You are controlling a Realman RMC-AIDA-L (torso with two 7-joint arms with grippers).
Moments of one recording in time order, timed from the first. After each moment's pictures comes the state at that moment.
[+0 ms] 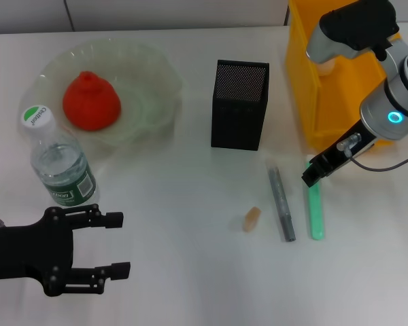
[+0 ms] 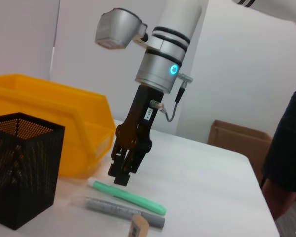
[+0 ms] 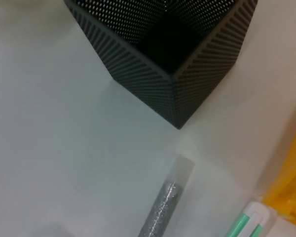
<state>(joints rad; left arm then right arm) -0.35 -1.99 0.73 0.57 2.03 1.86 -1.10 0.75 2.09 -1.39 -1.09 -2.67 -1.50 2.80</state>
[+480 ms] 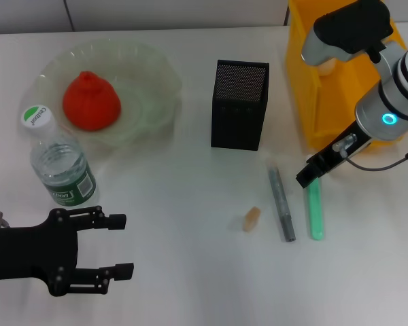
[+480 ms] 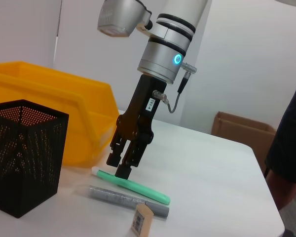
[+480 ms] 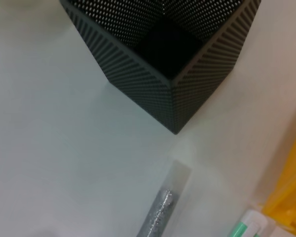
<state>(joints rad) -0.35 -2.00 0.73 0.57 2.05 1.83 -1.10 0.75 2.09 -1.42 -1.07 -2.68 -1.46 2.80</state>
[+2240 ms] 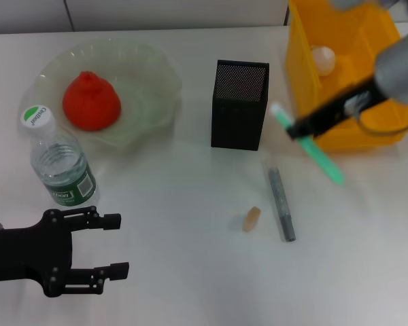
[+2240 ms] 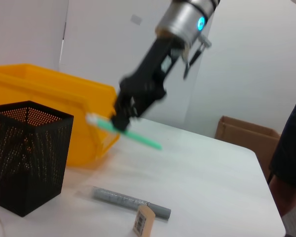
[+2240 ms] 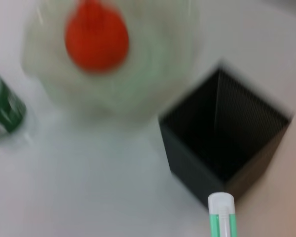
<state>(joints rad) -0.34 -2.00 0.72 0.57 2.05 1.84 -1.10 0.63 2.08 -1.34 -1.44 -2.51 -1.57 2.69</state>
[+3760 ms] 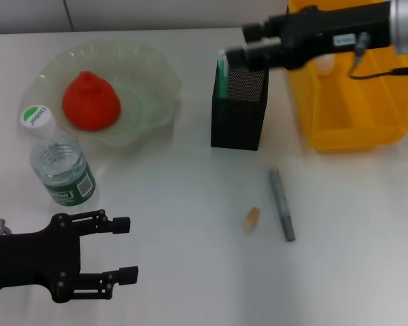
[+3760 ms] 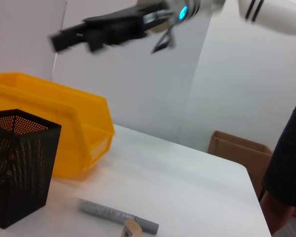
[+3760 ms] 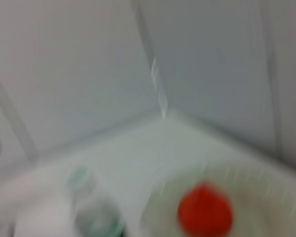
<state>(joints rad) -0.34 -2.02 0.70 0.56 2.05 1.87 -1.10 0.64 2.02 -1.11 -1.15 -1.90 -1.44 2.04</state>
